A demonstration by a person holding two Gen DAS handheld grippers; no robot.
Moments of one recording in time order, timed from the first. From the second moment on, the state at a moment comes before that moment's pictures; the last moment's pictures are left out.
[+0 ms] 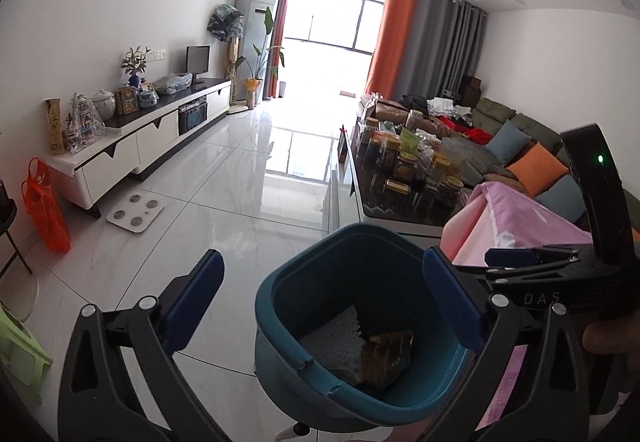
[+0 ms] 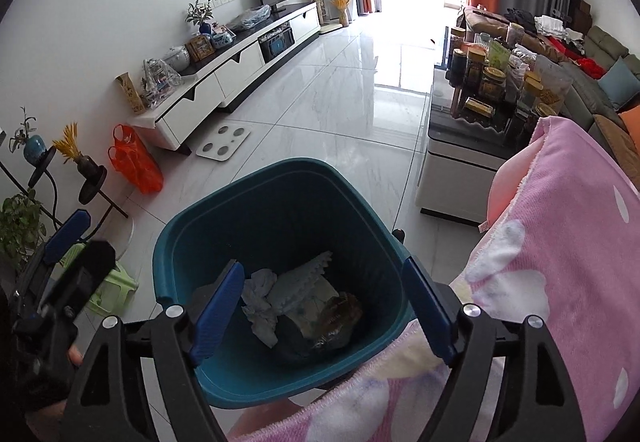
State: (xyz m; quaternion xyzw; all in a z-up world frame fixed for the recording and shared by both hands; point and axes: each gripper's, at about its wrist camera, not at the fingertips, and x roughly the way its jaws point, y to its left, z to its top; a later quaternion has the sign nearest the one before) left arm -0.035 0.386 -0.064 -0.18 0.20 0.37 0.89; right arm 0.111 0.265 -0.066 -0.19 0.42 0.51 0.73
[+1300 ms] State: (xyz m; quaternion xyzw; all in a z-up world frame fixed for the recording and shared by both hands) left arm -0.002 0.110 0.026 -0.06 0.16 0.11 0.98; right arm 0.091 -0.049 -0.005 -0.02 0.29 0.34 0.90
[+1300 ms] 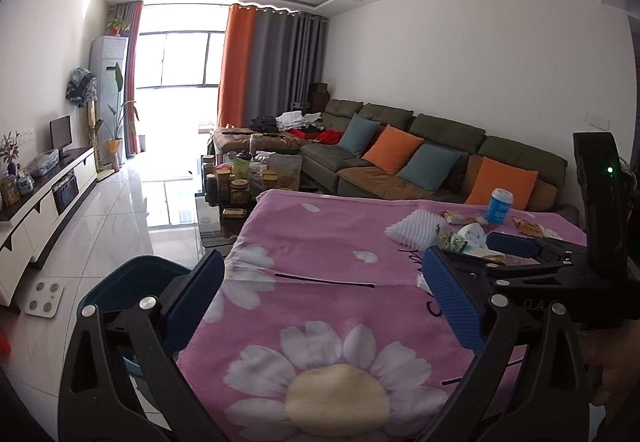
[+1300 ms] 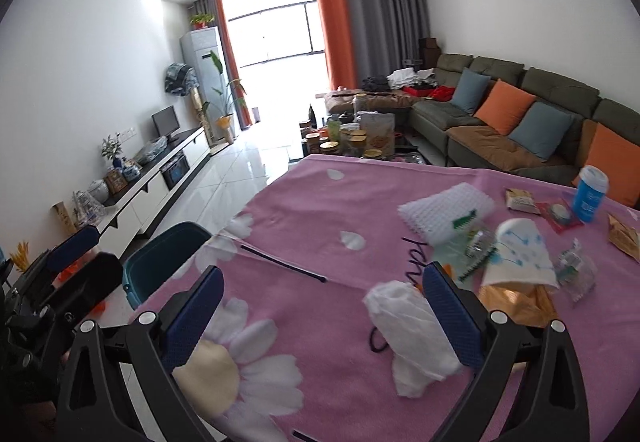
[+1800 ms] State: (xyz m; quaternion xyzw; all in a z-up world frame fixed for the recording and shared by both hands) left arm -0.001 0.074 0.023 -0.06 0.16 0.04 0.98; right arm 0.050 -0.192 -0.028 0.01 0.27 0.18 0.94
